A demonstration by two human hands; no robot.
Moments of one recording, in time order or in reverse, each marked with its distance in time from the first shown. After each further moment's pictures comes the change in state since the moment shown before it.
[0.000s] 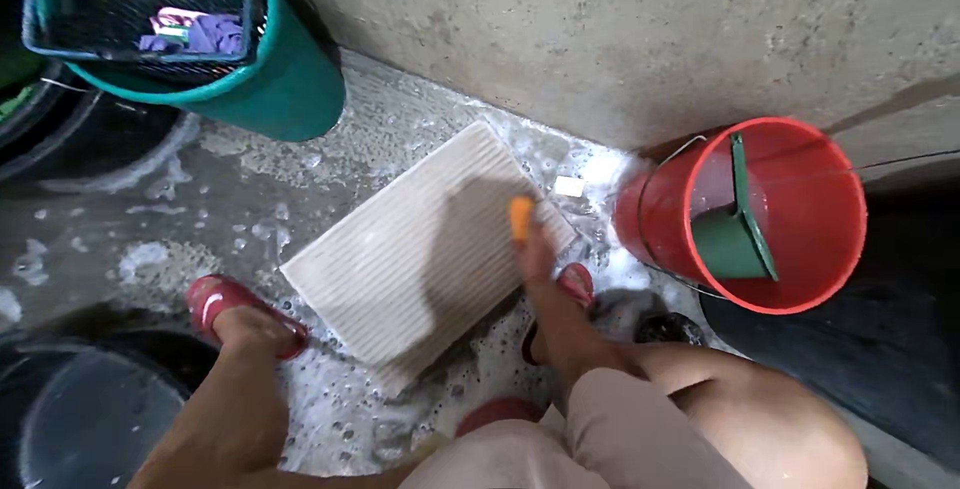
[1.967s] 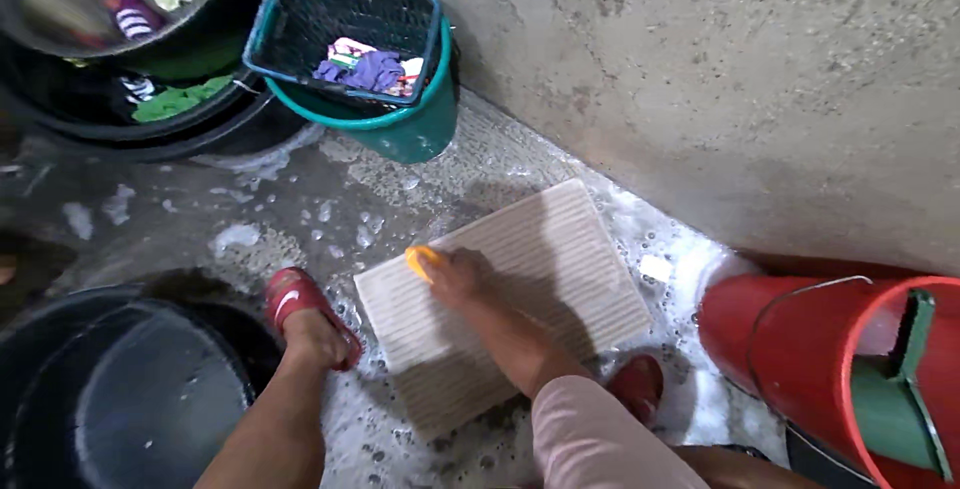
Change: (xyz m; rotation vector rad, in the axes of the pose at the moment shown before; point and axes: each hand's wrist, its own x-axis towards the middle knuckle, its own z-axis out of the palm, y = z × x) left_hand 0.027 -0.008 -0.051 -0.271 -0.267 -0.722; right_hand 0.017 -0.284 0.116 -0.240 -0.457 -0.809
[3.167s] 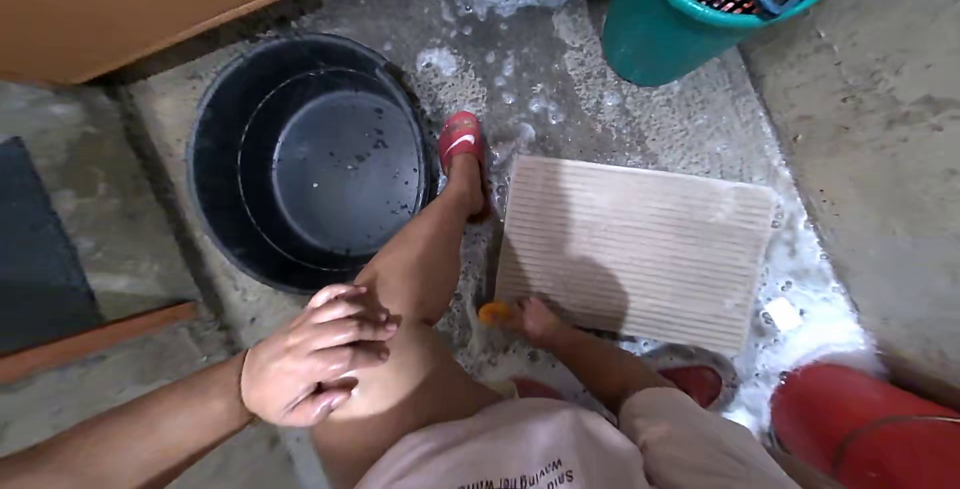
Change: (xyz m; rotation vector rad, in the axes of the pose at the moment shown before) left_hand -0.153 -0.219 0.146 -0.183 0.588 0.622; right_hand -0.193 -0.059 0.146 -0.260 -0.737 -0.652
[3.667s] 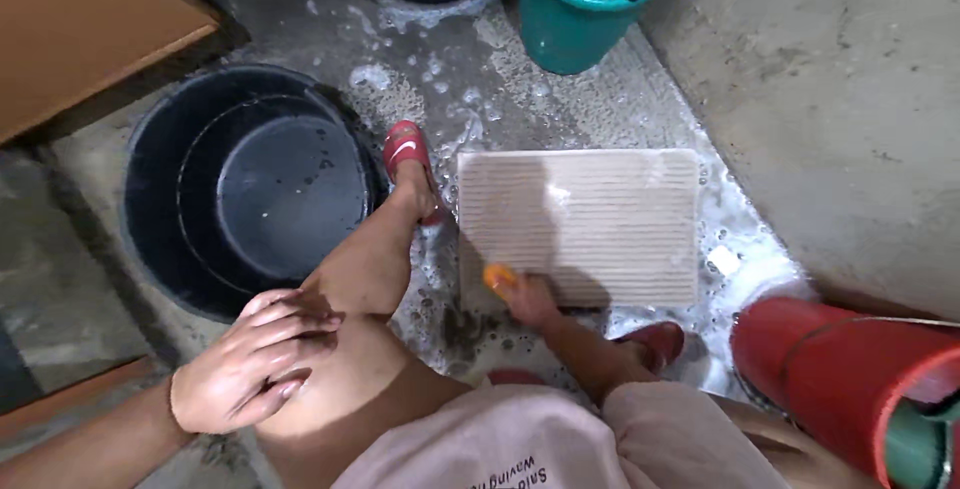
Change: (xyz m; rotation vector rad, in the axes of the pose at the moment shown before) left_hand 0.008 0.000 -0.003 0.095 -0.101 -0.026; right_hand -0.050 0.028 0.018 0.099 0.371 0.465
